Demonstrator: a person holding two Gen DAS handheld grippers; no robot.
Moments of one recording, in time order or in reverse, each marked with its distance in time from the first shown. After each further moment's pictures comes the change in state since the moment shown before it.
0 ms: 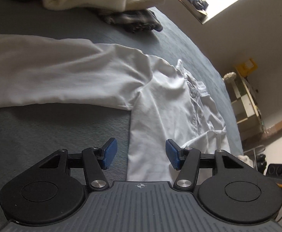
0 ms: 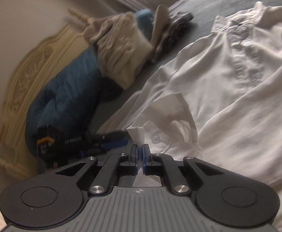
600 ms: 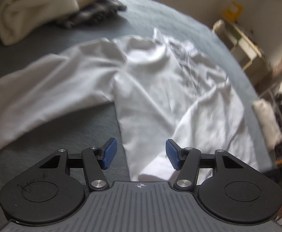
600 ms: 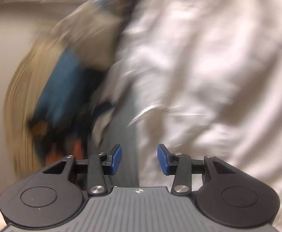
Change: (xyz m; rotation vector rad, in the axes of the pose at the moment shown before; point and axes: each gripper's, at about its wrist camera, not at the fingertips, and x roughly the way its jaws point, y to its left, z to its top) left arm 0.029 -0.055 -0.013 0.439 0.158 0.111; right arm -0.016 -0.049 -0.064 0.550 0.028 0.004
